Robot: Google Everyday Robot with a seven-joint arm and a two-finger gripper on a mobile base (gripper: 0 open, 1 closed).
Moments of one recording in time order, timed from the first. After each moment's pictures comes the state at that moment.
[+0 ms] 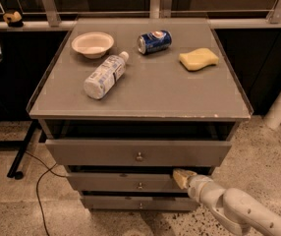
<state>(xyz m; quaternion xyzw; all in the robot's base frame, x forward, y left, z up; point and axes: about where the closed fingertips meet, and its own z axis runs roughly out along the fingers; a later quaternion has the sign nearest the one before) 0.537 -0.169 0.457 -0.09 0.85 0.25 0.46</state>
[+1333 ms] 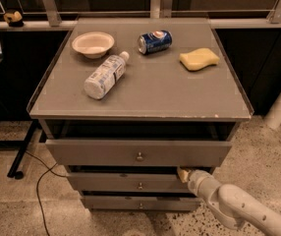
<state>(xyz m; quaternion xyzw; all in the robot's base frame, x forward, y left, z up) 0.569 -0.197 0.439 -0.04 0.86 0.20 0.47</state>
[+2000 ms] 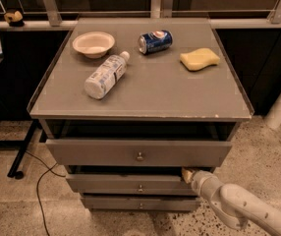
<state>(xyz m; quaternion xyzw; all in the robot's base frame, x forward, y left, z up) 0.565 -0.215 0.429 -0.02 0.88 0.18 0.45</state>
